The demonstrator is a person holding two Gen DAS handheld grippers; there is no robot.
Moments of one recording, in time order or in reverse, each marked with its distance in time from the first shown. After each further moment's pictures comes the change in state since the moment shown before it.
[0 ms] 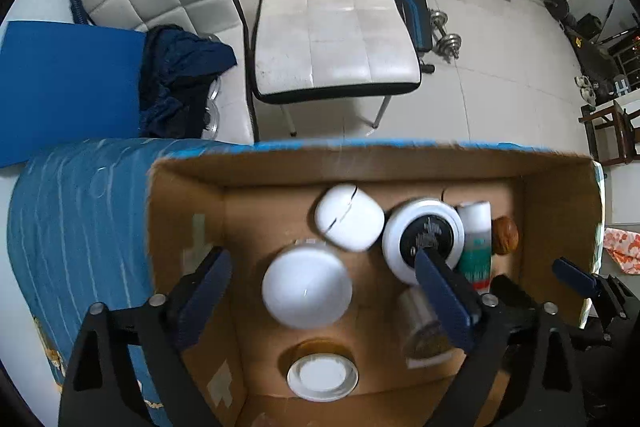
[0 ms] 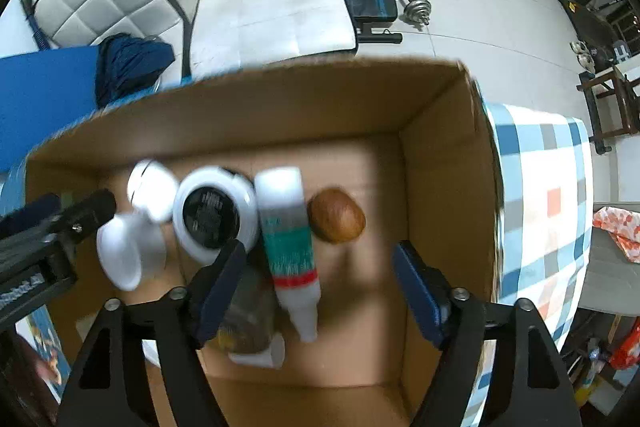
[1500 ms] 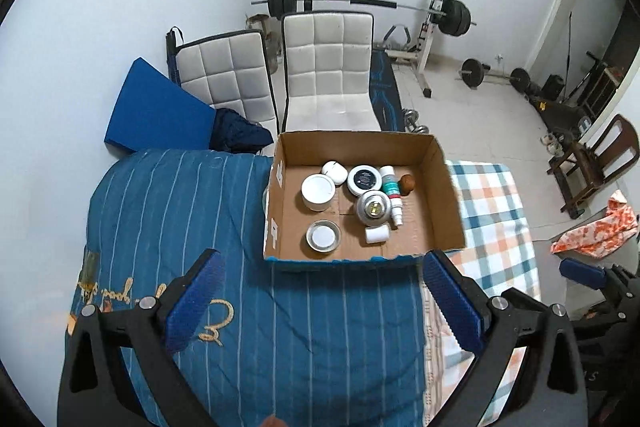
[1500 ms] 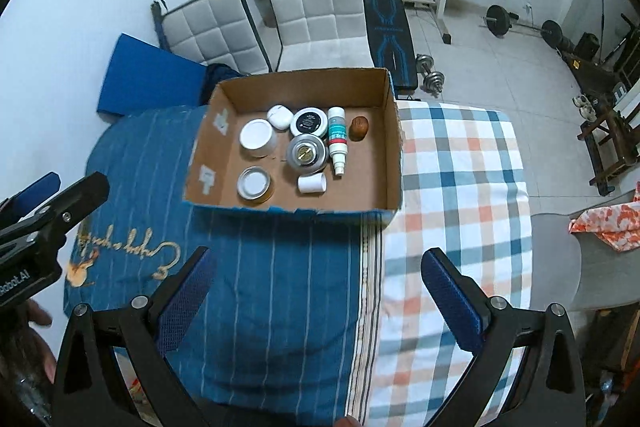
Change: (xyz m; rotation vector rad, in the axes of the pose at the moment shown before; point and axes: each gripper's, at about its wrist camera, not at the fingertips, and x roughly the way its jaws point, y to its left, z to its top) left arm -0.270 -0.005 -0.272 -0.023 -0.455 0.012; right arm -0.256 -0.029 -0.281 -0.122 -0.318 0.128
